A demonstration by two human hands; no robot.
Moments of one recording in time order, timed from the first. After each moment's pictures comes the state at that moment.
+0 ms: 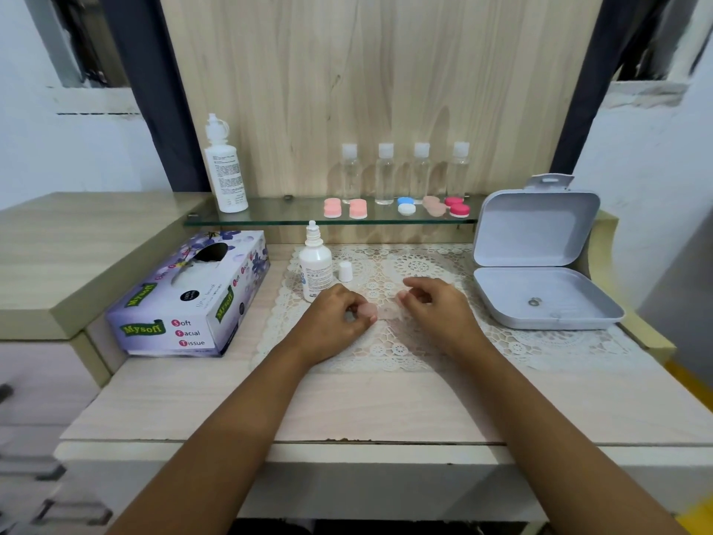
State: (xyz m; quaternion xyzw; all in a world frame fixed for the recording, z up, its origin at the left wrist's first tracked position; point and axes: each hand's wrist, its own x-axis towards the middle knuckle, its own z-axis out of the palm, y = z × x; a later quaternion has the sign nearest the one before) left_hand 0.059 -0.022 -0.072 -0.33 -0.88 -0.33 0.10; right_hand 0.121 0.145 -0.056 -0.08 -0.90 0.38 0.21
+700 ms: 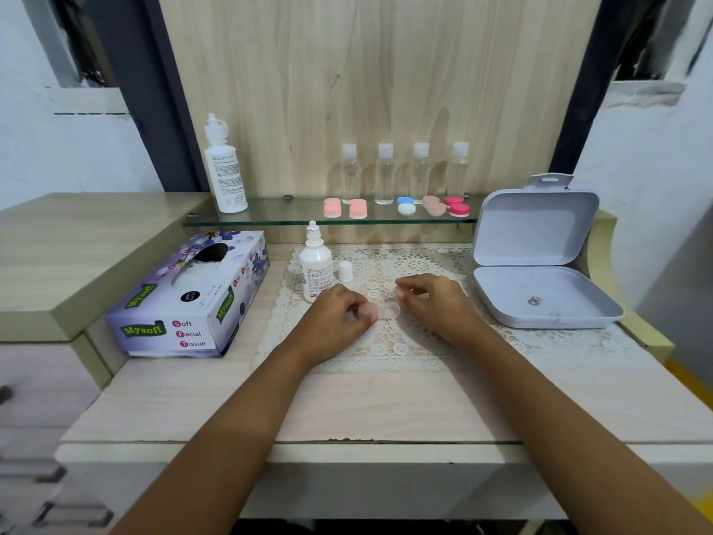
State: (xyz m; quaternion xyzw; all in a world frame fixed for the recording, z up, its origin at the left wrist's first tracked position) left_hand 0.059 -0.022 -0.071 -0.33 -0.87 -0.34 0.10; right_hand 0.109 0.156 -0.051 -0.03 -0.93 0.33 0.16
